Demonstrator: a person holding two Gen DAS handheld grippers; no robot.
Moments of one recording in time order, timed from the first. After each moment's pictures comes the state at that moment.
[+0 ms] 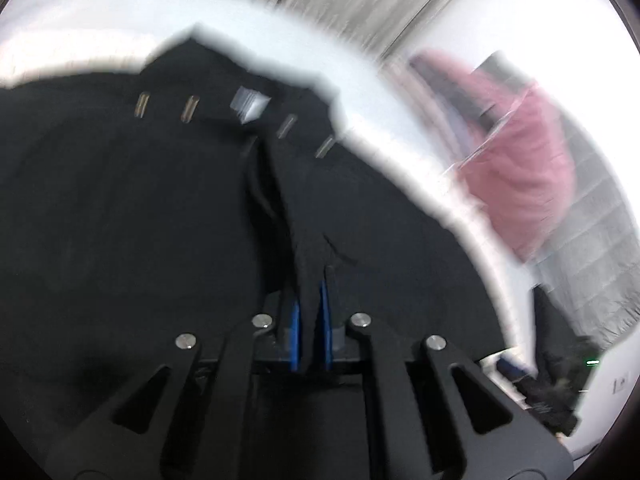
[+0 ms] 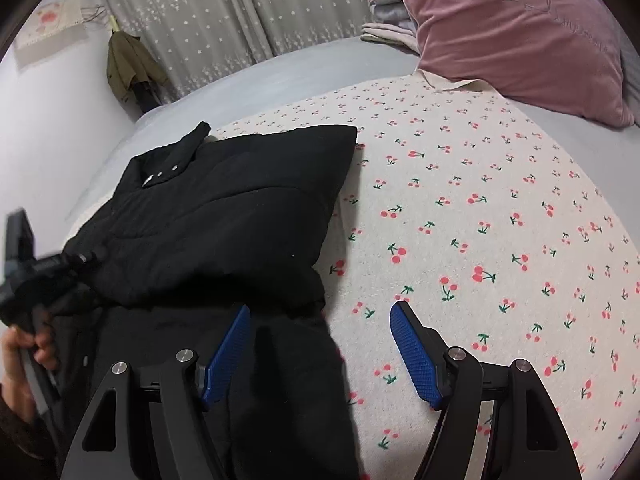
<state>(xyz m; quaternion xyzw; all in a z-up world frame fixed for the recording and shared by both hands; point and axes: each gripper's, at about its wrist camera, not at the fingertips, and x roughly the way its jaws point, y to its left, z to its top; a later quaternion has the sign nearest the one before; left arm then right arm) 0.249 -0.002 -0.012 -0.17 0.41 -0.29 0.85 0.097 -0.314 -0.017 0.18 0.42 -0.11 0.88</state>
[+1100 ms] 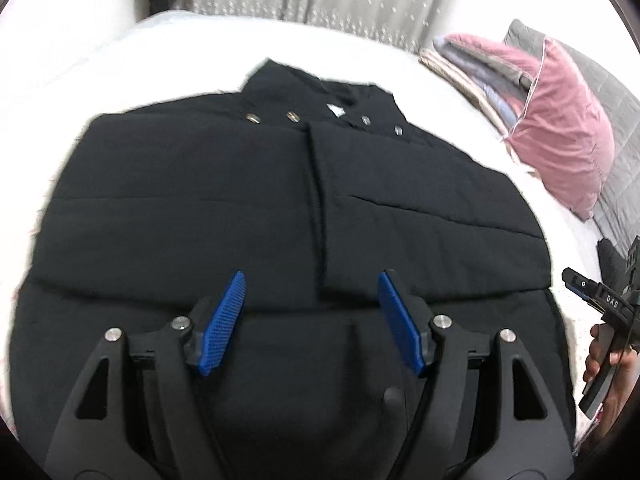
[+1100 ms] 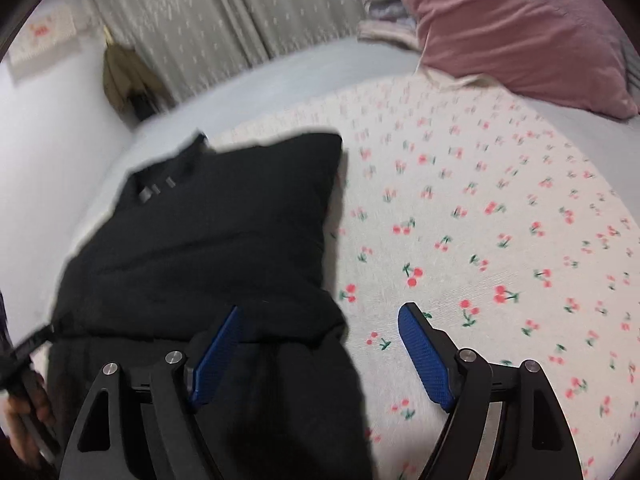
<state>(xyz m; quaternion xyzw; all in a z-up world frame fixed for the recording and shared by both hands) 0.183 0.069 0.003 -0.03 0.43 -0.18 0.89 0.111 -0.318 -0.009 0.21 0.40 -0.10 0.89</state>
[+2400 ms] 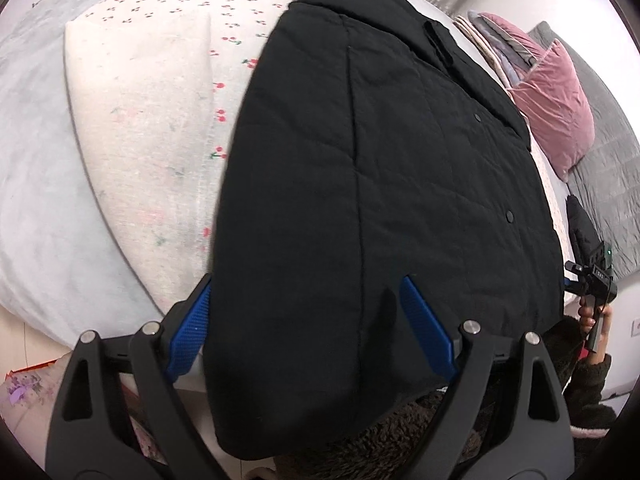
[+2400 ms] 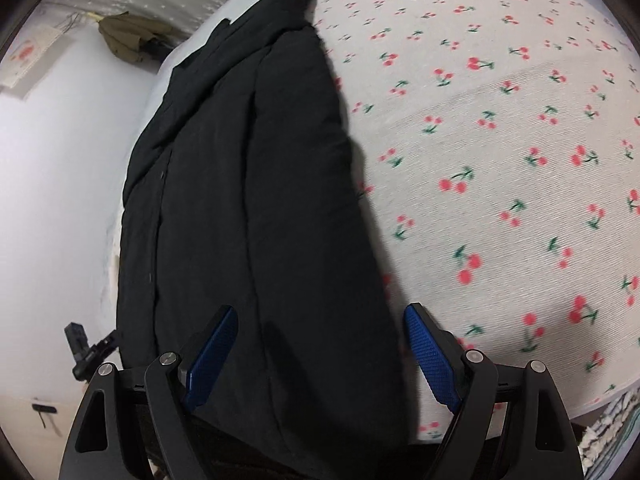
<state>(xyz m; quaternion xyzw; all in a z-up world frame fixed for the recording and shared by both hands) -0.018 0.323 -0.060 -0.10 0.56 -0.19 0.80 -0.120 -0.278 -0.048 0.33 0.55 0.02 0.77</state>
